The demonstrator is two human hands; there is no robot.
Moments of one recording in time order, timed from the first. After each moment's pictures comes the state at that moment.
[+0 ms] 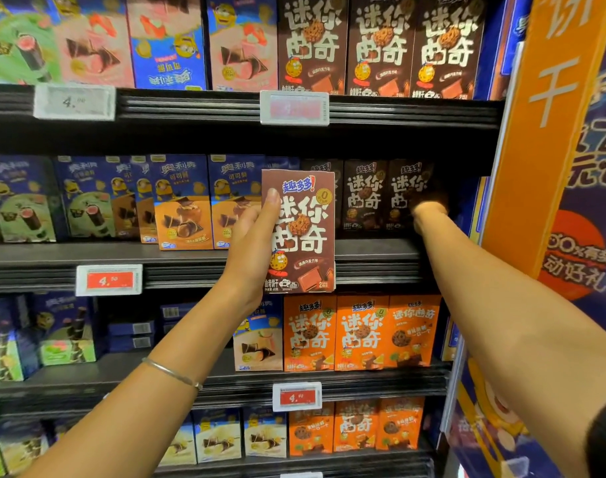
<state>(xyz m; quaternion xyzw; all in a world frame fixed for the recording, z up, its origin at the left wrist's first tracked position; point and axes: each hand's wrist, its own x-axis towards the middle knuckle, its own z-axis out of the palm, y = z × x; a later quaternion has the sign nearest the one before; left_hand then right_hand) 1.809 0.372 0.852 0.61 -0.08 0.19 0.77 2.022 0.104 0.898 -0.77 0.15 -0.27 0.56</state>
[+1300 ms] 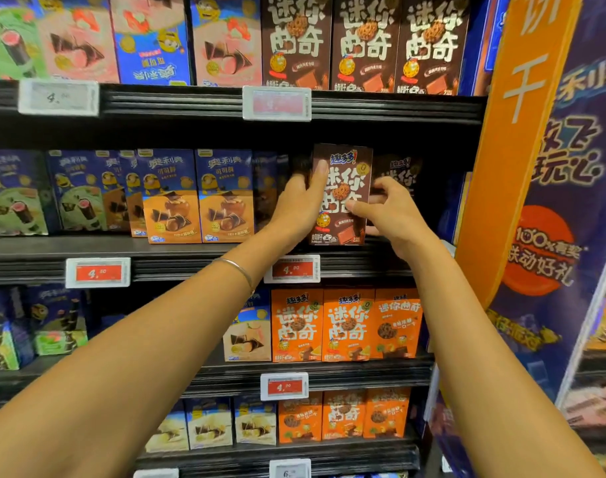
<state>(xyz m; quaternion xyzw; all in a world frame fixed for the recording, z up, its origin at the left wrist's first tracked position) 1.887 0.314 0.889 0.77 -0.11 0.24 0.58 1.886 0.152 0.881 -0.75 -0.15 -0.20 0.61</state>
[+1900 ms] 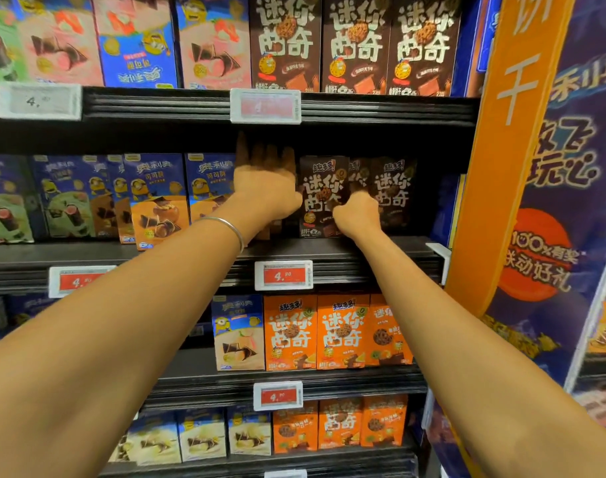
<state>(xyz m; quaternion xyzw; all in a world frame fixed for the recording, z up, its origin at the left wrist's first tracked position) 1.910 0.345 0.933 0.93 0.02 0.33 -0.15 1.960 0.184 0.879 -0.87 -0.01 -0.27 0.42</state>
